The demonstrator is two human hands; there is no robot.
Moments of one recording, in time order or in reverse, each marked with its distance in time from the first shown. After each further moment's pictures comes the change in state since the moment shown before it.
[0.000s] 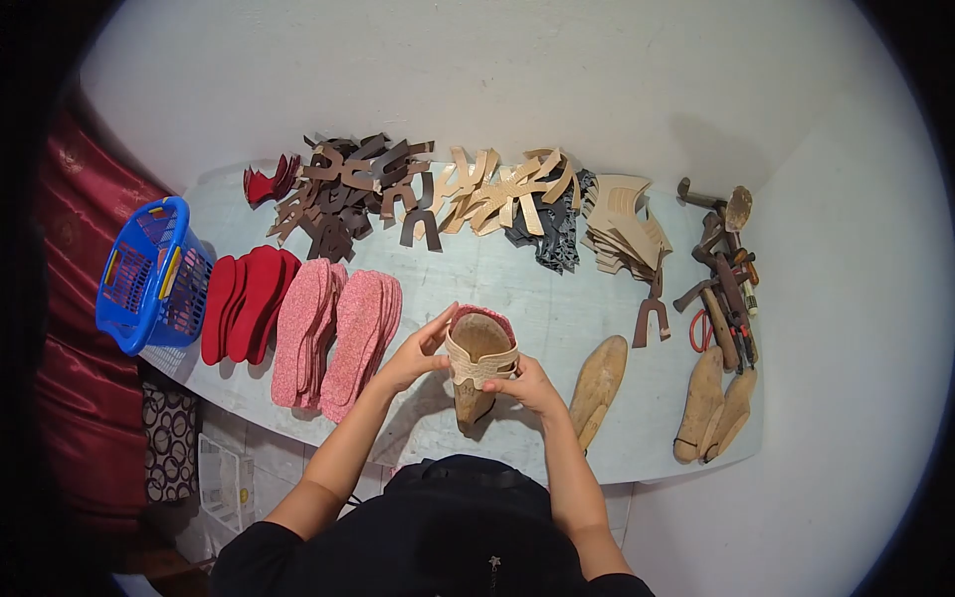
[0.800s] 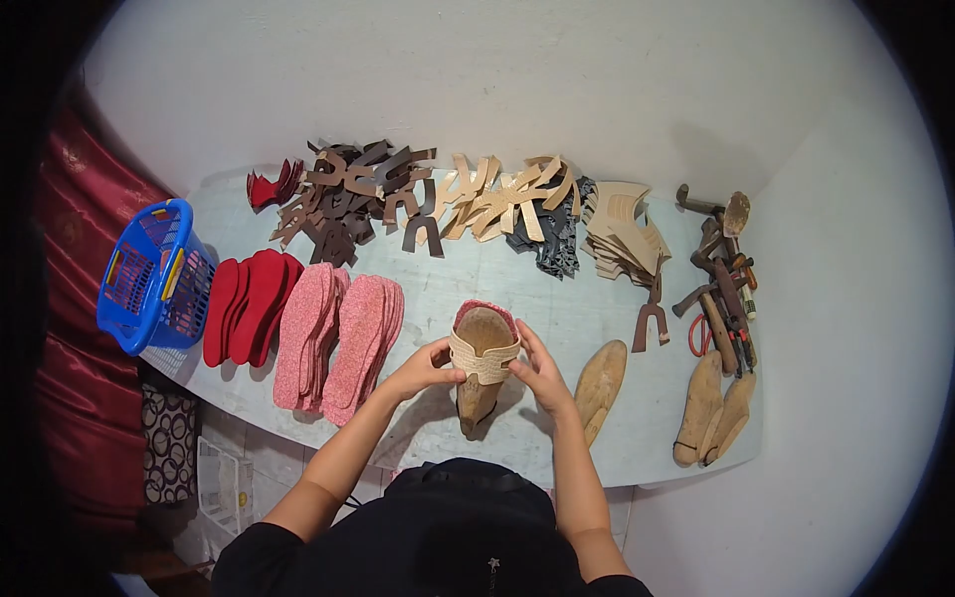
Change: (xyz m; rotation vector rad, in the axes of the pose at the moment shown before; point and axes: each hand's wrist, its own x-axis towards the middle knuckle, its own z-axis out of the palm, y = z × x) left_hand -0.001 -0.002 0.000 0.045 -0.158 -0.200; right_hand 0.001 -0.015 0.000 0.142 0.140 -0.300
